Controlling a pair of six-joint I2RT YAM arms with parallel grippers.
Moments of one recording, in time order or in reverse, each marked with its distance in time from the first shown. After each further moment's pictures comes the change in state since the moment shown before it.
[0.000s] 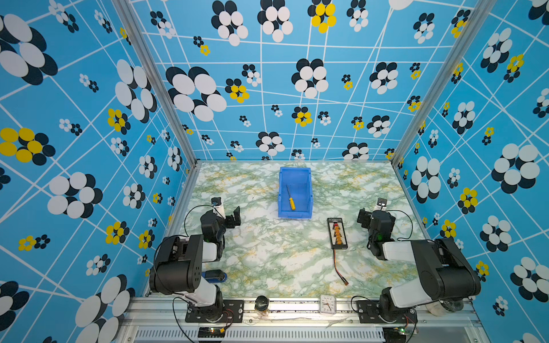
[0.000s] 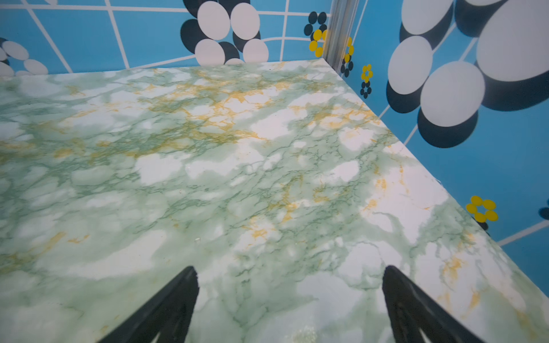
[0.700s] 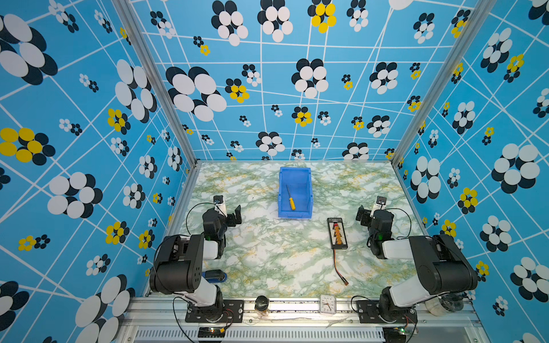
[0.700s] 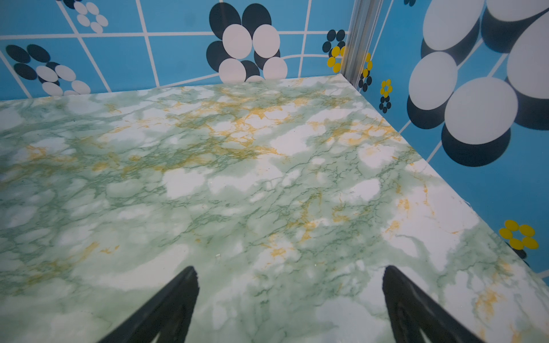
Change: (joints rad) left arm -0.020 0.000 0.027 -0.033 -0.037 0.019; right arm -0.014 0.005 0.005 0.058 -0.056 -0.005
